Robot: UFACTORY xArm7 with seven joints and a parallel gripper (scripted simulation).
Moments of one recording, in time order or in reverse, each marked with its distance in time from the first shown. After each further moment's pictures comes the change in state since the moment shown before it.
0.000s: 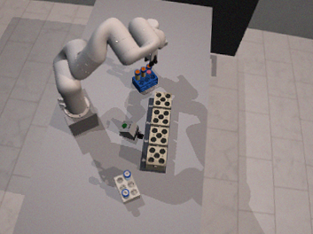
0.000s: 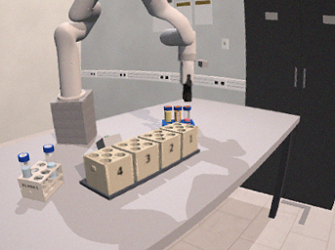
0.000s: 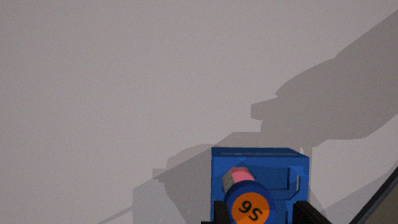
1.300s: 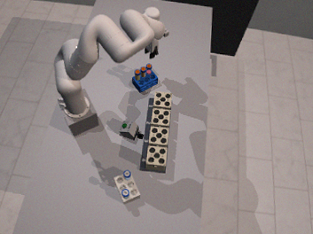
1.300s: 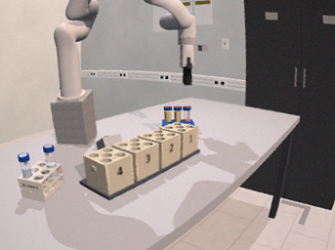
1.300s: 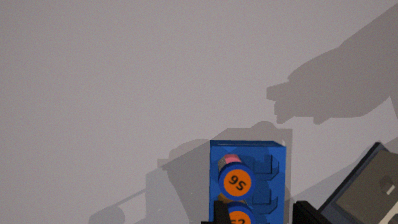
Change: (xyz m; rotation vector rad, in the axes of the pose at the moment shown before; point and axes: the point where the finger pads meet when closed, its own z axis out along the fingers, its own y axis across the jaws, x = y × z) arm 0.000 0.000 -0.070 0.000 0.001 0.000
